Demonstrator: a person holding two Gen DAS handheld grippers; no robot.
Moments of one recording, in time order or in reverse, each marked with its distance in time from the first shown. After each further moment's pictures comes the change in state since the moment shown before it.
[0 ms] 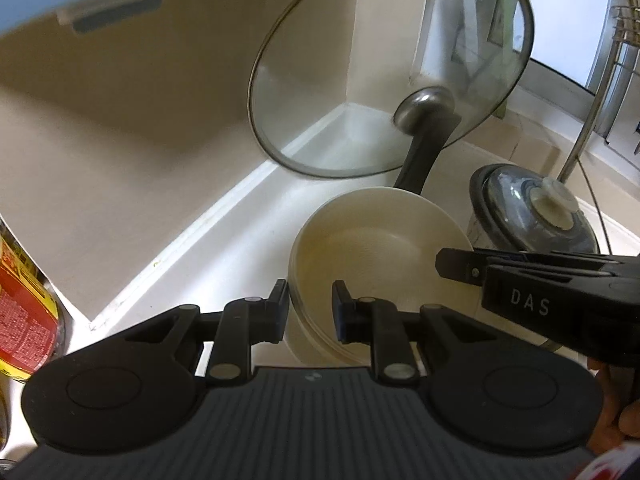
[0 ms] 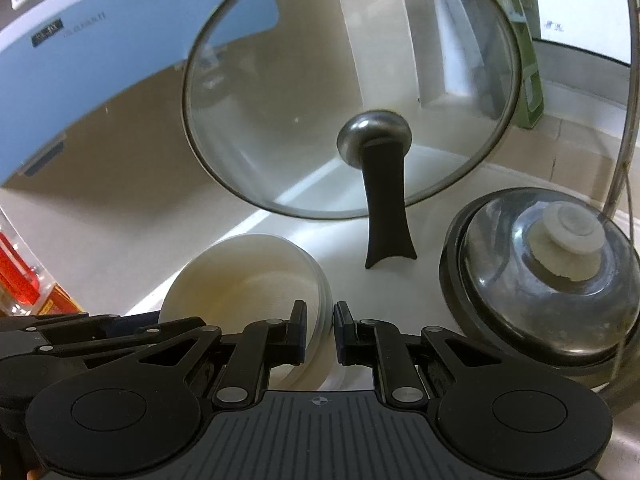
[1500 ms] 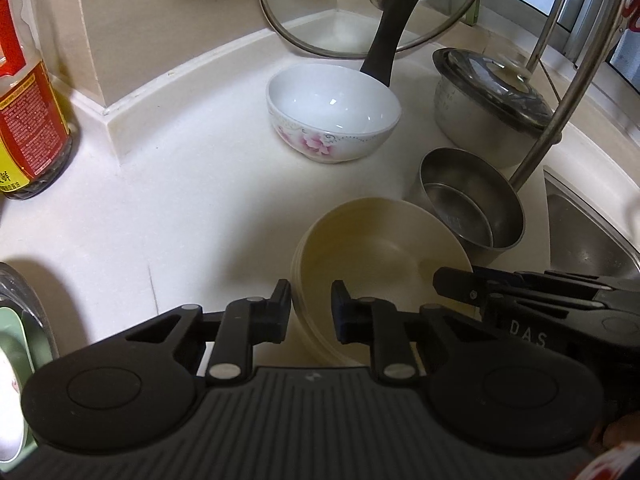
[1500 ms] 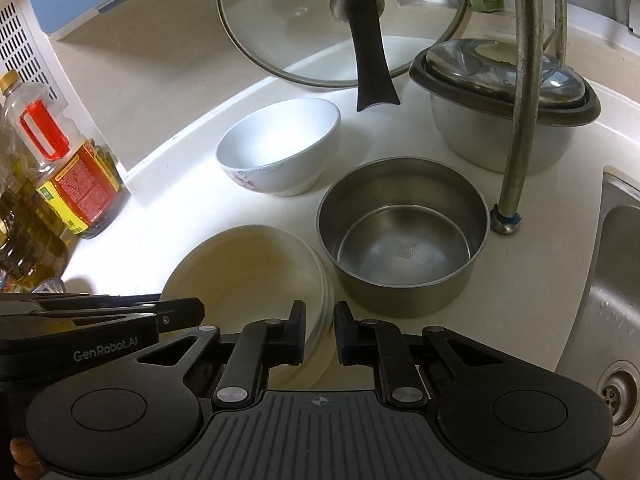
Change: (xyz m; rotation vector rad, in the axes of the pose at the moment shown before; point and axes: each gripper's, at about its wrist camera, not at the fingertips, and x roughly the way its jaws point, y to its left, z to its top) left arm -0.058 -0.012 -0.139 -0.051 0.137 -0.038; right arm -0.068 0.007 -0.141 0.020 0.133 -0.001
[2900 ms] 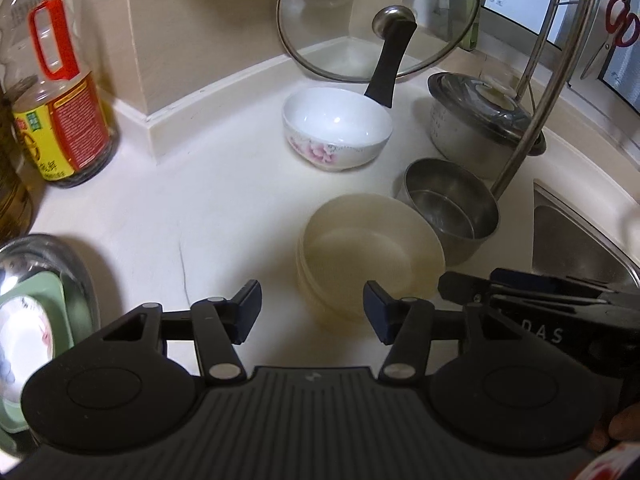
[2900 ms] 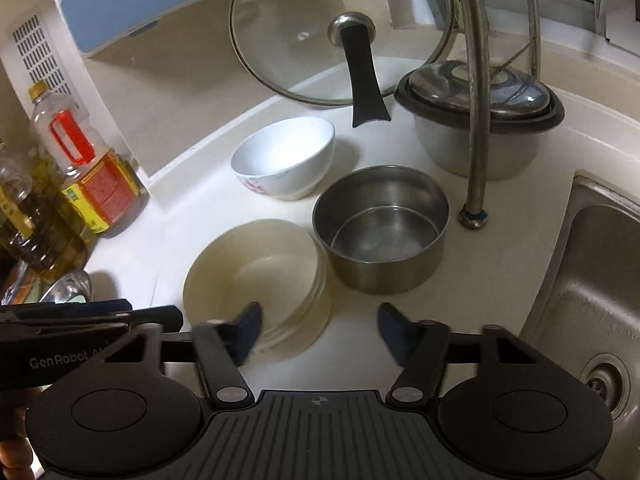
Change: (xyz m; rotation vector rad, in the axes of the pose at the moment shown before) left arm -0.048 -0.010 -0.022 -0.026 -0.065 0.039; right arm -0.043 -0.004 -0.017 0.018 -0.048 0.009
